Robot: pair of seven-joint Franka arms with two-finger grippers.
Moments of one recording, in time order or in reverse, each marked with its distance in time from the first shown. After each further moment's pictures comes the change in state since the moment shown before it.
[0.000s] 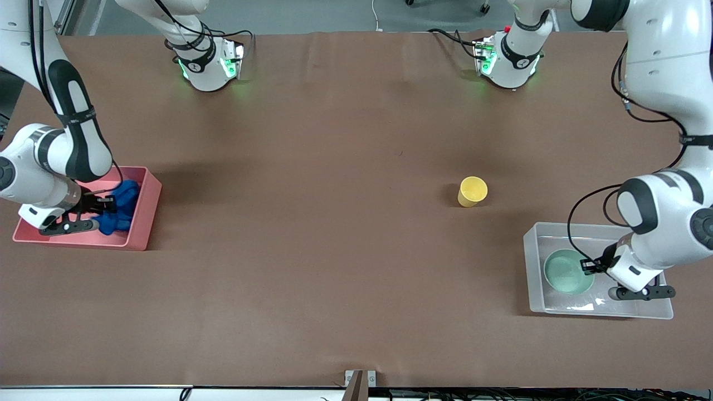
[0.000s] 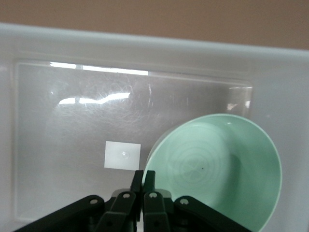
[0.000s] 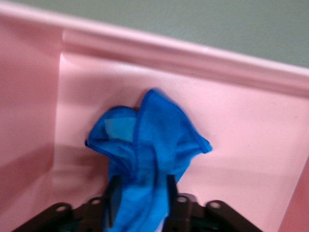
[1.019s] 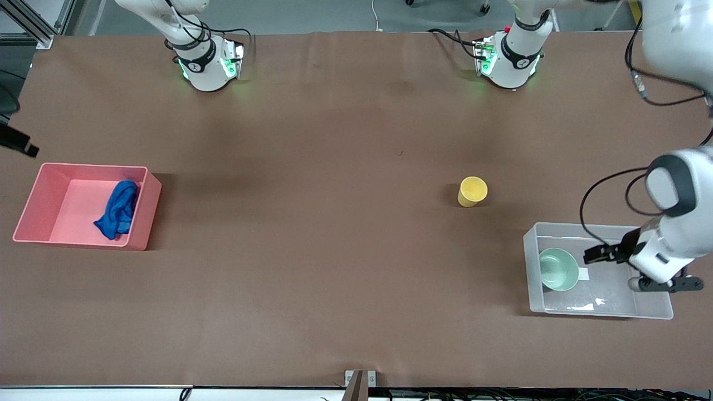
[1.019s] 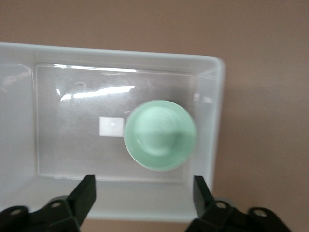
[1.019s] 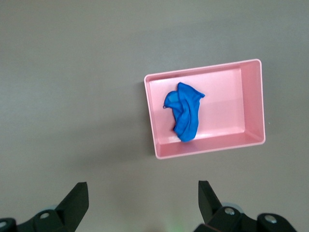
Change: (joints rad) left arm -0.023 -0.270 -0.035 -0.010 0.000 -0.262 -0.004; right arm 0.012 -0.399 0.150 0.557 0.015 -0.896 0.382
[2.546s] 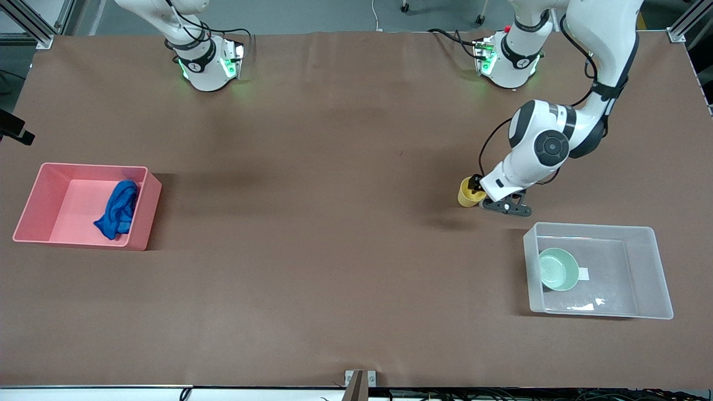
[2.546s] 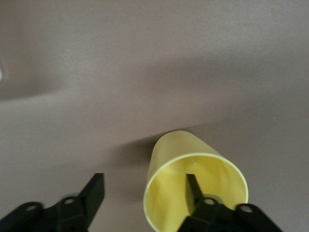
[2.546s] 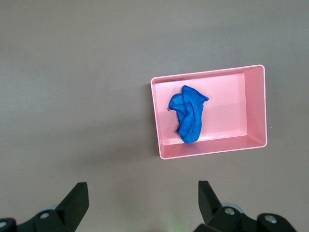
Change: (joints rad) left arm -0.025 -0.144 -0.347 -0.738 0.122 0.480 -0.200; right arm 0.004 0.017 0.012 0.029 0.008 -0.002 -0.009
